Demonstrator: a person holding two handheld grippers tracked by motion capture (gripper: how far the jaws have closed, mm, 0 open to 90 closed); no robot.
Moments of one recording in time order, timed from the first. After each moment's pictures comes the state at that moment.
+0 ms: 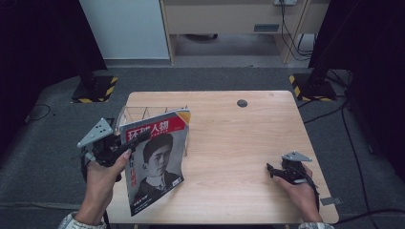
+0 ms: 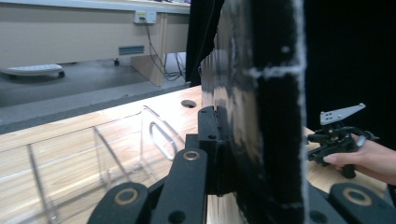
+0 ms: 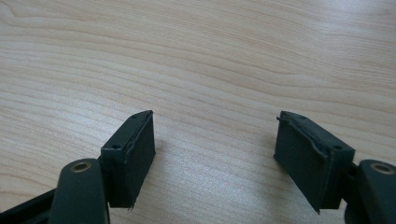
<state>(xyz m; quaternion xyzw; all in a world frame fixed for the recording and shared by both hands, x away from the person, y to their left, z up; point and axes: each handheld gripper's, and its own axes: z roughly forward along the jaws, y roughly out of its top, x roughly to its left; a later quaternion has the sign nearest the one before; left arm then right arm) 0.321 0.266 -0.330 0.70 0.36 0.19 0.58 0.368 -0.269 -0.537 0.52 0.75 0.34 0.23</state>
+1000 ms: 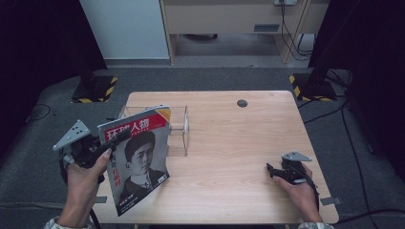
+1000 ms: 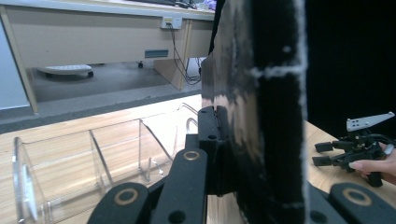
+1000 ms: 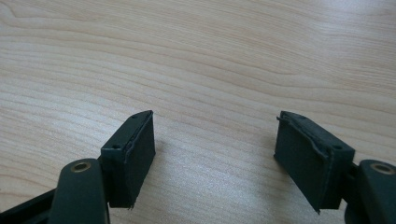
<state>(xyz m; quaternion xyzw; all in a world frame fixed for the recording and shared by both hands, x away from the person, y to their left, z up) 0.314 0.311 -0.327 0.68 0.40 0.22 0.58 0.368 -0.268 -0.537 0.52 0.75 0.34 0.23</state>
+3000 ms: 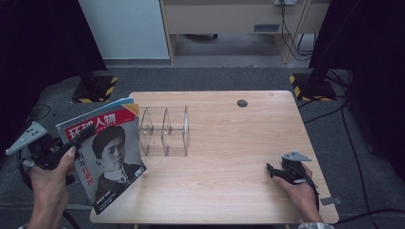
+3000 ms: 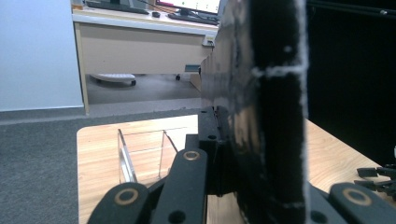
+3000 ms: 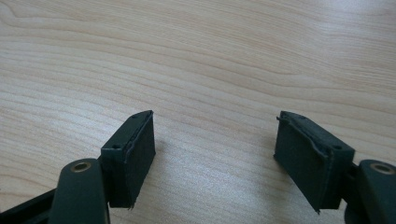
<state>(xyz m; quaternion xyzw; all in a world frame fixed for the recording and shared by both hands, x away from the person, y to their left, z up) 0.298 0.381 -0.316 0.63 0.45 0.27 0.57 0.368 -0.268 -0.537 0.52 0.75 0.34 0.23</state>
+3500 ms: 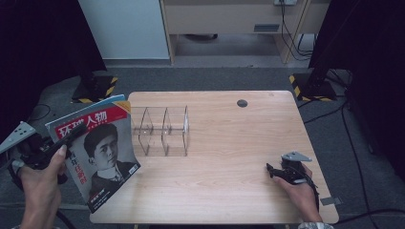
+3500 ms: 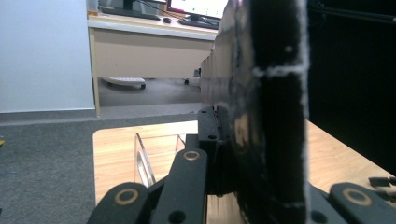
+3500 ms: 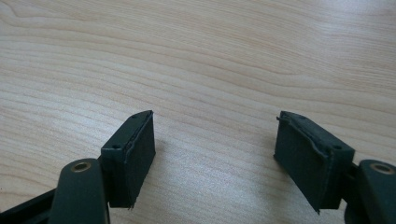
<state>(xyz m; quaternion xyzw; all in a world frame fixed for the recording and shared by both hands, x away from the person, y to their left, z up) 0.297 0.395 -0.309 0.62 0.46 0.28 0.57 0.368 -0.268 -0.537 0.53 0.75 0.34 0.23</state>
